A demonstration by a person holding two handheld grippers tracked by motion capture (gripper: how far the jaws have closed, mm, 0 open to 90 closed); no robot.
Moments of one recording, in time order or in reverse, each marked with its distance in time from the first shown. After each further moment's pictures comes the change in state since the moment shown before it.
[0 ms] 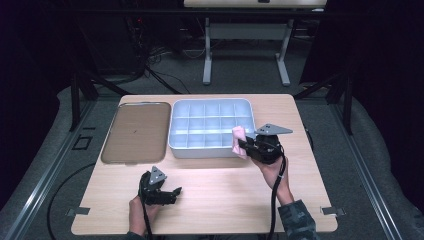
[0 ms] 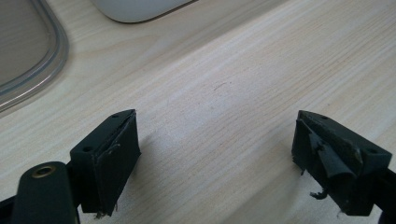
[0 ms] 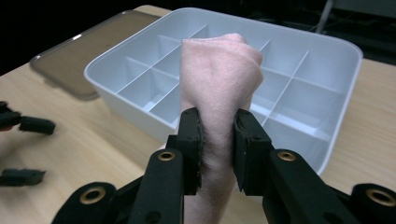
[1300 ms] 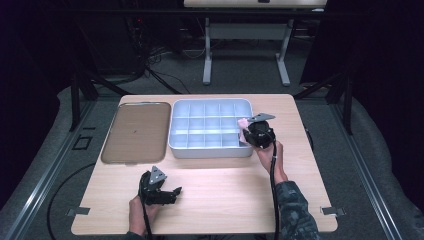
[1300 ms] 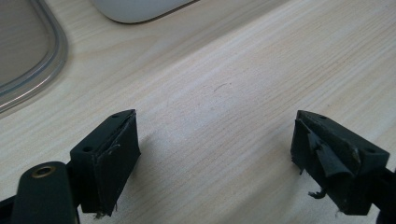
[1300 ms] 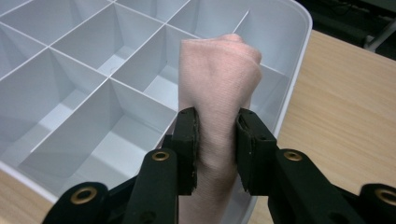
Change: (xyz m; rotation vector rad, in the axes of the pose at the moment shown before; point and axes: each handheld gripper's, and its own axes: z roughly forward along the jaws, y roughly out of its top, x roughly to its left) left arm 0.001 0.000 0.000 -0.001 -0.005 0.000; right arm -0.049 -0.002 0.079 0.160 -0.217 -0.060
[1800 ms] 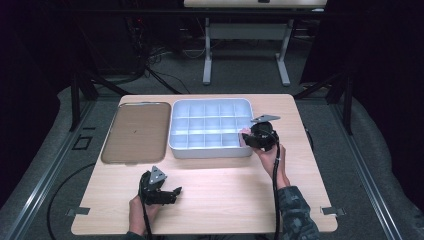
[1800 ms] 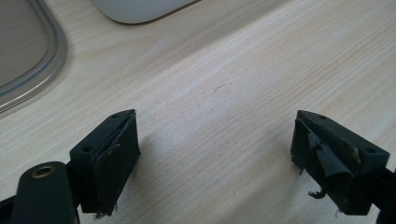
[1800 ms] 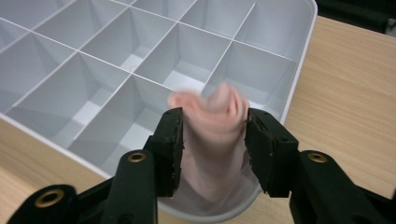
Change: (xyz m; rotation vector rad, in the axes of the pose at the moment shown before) left arm 0.000 0.000 0.000 0.000 0.000 0.003; right arm 0.000 -0.002 -0.017 0.008 0.054 0.069
